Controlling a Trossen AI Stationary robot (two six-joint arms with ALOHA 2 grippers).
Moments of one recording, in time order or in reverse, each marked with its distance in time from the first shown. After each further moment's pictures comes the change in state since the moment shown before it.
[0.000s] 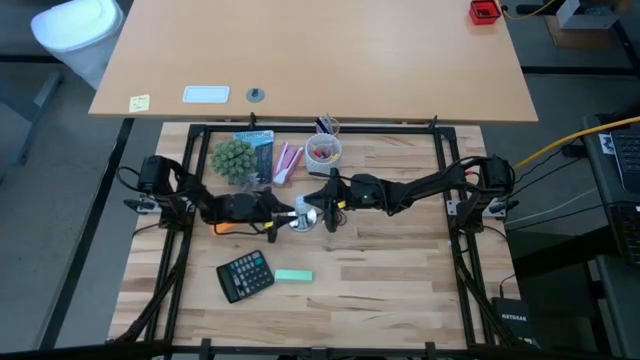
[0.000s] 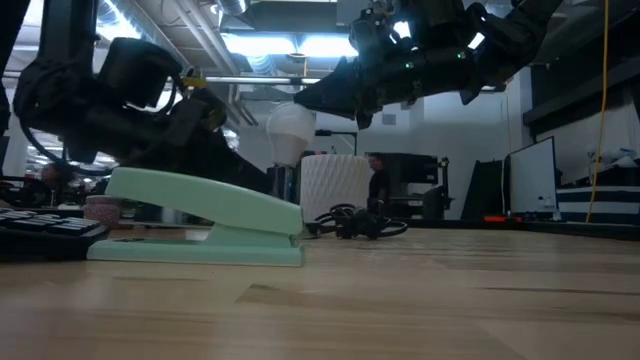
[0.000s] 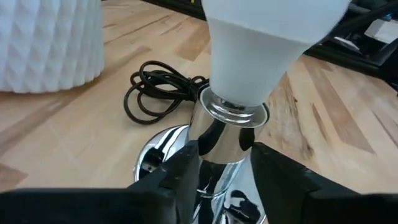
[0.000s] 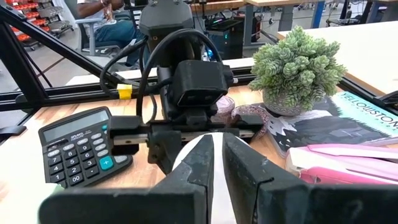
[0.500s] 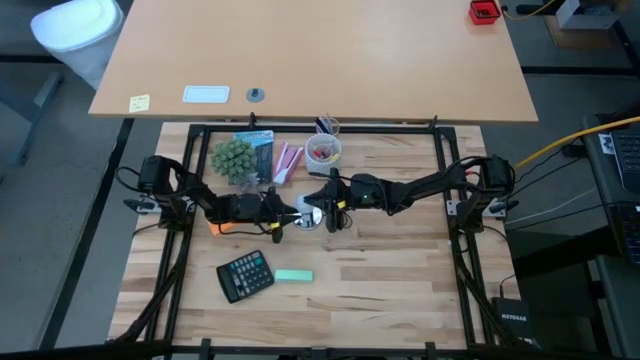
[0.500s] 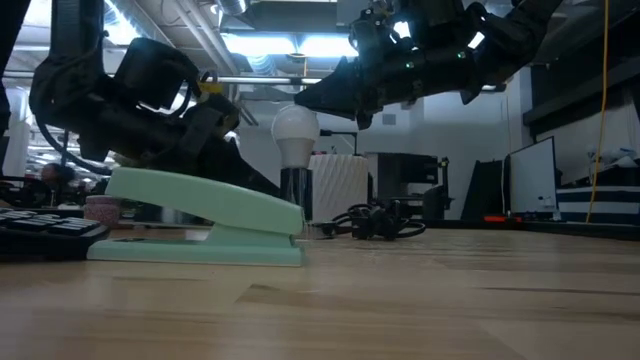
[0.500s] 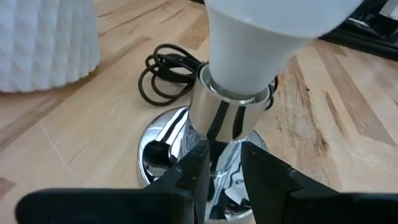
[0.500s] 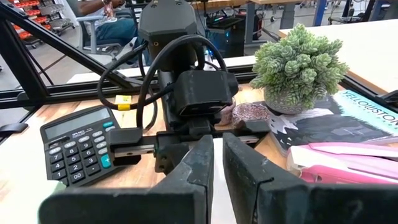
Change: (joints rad) left arm 0.000 0.000 0.068 -0.132 0.001 0.025; right arm 0.000 -0.001 0.001 -0.017 -0.008 -0.001
